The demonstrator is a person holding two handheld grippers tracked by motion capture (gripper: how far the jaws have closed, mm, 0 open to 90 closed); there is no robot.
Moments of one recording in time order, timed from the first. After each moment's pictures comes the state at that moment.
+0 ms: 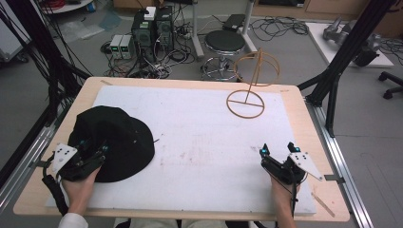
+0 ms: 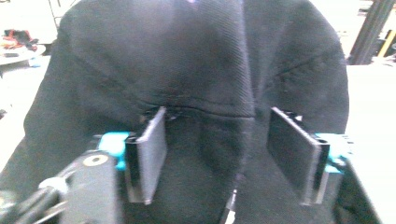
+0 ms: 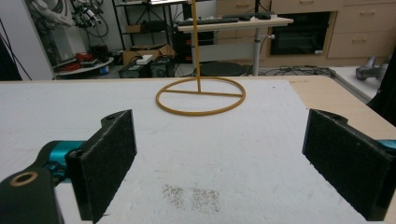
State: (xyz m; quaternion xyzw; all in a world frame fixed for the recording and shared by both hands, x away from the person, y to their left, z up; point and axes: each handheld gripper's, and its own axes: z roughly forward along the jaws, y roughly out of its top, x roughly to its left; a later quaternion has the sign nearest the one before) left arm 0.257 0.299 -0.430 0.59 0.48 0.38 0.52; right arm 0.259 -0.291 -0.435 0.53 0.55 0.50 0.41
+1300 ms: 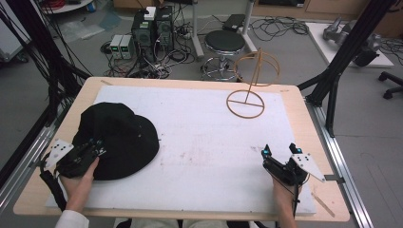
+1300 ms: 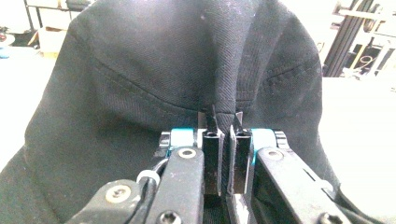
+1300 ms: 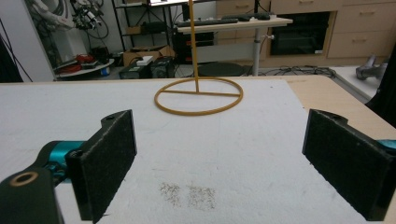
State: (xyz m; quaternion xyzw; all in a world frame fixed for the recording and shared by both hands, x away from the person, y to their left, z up) left arm 0.259 0.300 -0.418 0.59 0.47 0.33 0.57; right arm 0.255 -0.296 -0.435 0.53 0.55 0.50 0.40
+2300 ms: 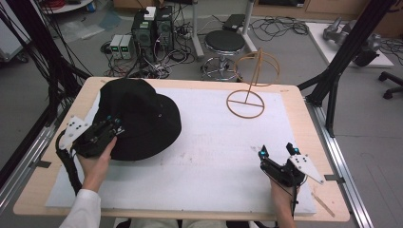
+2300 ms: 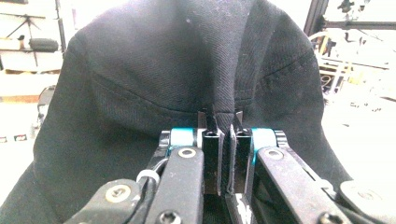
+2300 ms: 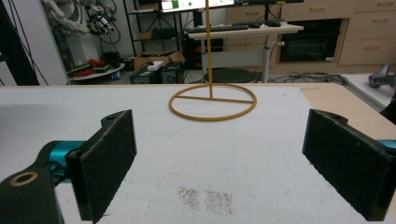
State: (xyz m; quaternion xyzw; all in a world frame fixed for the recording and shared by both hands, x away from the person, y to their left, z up) left arm 0.291 0.240 -0.353 0.59 0.40 0.34 0.62; right arm 0.251 -0.288 -0.432 0.51 0.55 0.52 0.40
